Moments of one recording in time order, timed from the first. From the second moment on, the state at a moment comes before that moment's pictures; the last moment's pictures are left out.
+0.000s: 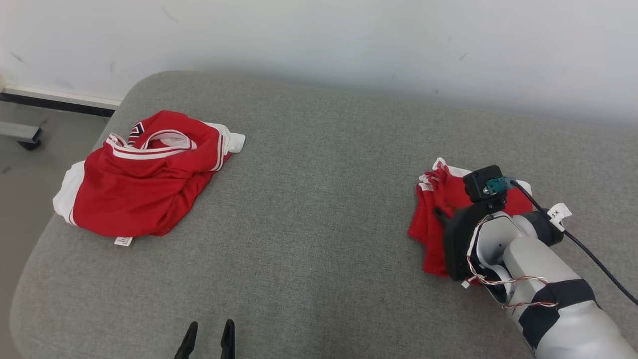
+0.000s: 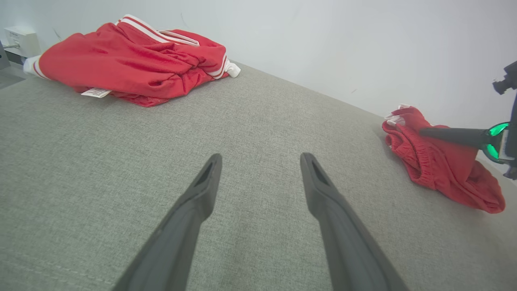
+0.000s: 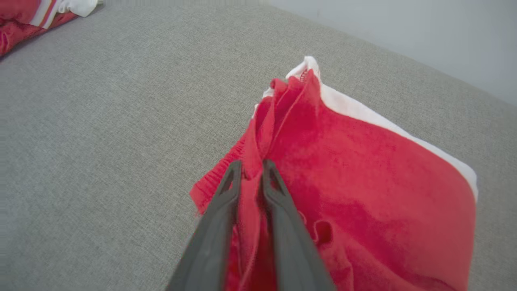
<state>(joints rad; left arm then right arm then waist) 0.13 0.06 -0.16 0.11 -0.38 -0.13 -0.26 -0.69 -0.24 0.48 0.79 0.41 0.13 0.30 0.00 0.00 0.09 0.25</state>
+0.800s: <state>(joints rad) 0.16 0.06 -0.14 0.11 -0.38 -0.13 -0.26 -0.51 -0.40 0.27 0.74 0.47 0.13 0.10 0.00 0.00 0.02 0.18</state>
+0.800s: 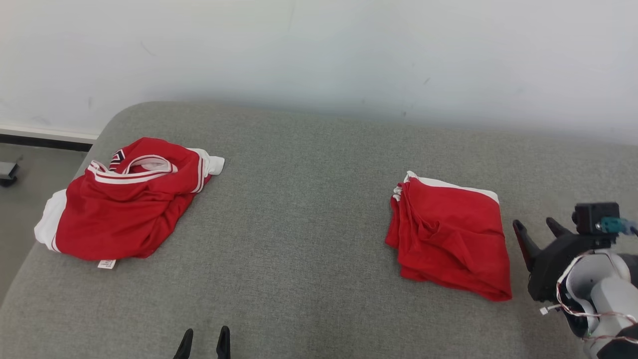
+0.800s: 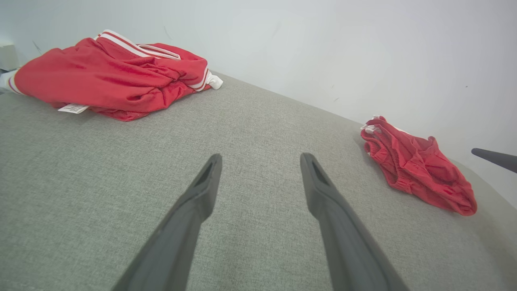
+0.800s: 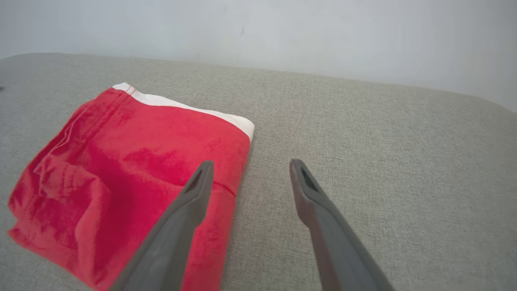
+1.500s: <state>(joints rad) 0.15 0.07 -0.16 0.11 -0.38 -0.13 -0.26 -0.45 -0.25 0.30 0.77 0.41 0.13 0.06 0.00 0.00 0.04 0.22</state>
